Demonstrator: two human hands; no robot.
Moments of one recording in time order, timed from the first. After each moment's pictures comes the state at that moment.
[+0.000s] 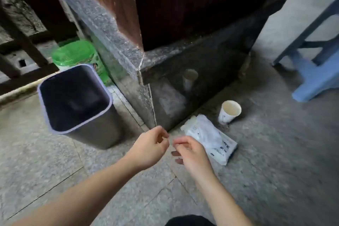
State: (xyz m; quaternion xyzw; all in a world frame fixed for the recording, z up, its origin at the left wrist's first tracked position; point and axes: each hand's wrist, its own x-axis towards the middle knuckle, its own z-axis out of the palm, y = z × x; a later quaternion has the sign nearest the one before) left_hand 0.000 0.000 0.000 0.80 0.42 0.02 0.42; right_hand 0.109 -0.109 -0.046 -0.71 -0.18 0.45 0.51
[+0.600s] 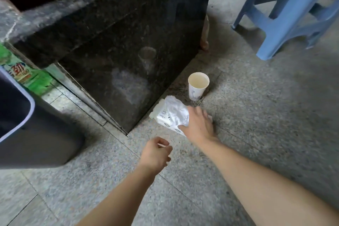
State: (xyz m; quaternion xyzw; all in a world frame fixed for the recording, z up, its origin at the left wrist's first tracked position) left_hand 0.092 -0.070 -0.134 0.63 0.51 -0.05 0.59; right_hand 0.251 -0.134 -0.184 -0.94 -0.31 0.11 0.10
